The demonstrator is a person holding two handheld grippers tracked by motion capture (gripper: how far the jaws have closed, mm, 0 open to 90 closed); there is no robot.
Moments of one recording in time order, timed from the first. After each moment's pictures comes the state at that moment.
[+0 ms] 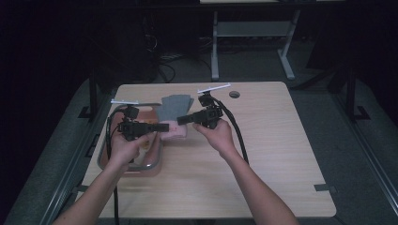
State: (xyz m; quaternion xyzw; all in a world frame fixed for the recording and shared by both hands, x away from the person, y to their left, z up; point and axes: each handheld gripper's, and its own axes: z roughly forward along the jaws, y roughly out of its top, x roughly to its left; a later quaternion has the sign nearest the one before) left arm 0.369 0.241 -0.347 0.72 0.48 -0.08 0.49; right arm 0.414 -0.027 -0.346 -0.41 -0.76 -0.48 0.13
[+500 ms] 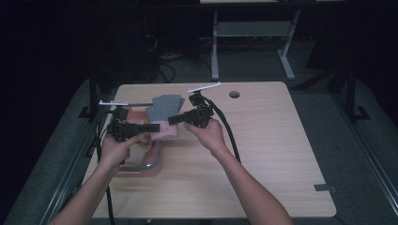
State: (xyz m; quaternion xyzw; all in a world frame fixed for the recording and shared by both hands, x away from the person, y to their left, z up) left arm 0.362 0.266 -0.344 0.71 0.50 -0.07 0.50; right arm 0.418 -0.002 -0.345 -0.40 -0.77 -0.48 0.15
